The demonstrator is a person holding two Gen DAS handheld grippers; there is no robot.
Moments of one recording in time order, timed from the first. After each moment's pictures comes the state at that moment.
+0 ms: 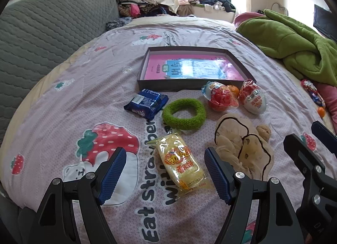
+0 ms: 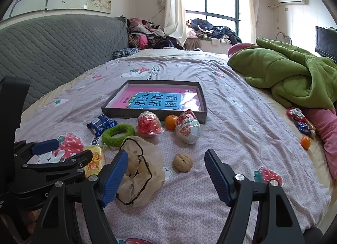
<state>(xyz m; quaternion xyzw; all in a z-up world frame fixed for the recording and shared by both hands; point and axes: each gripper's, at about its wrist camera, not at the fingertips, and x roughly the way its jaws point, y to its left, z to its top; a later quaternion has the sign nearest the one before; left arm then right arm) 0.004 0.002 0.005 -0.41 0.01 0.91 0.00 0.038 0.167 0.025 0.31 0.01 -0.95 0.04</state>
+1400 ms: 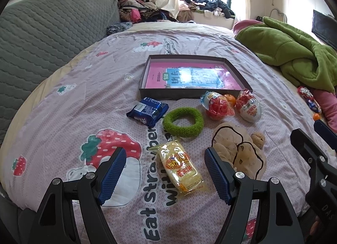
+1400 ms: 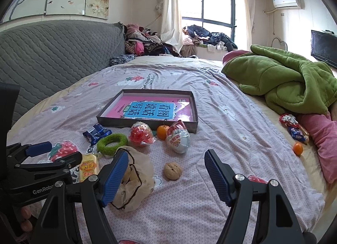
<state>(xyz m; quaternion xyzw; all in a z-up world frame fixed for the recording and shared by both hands) 0.009 -0.004 0.021 -0.39 0.00 0.92 0.01 0.042 0.177 0.040 0.29 0.02 -0.96 0.03</state>
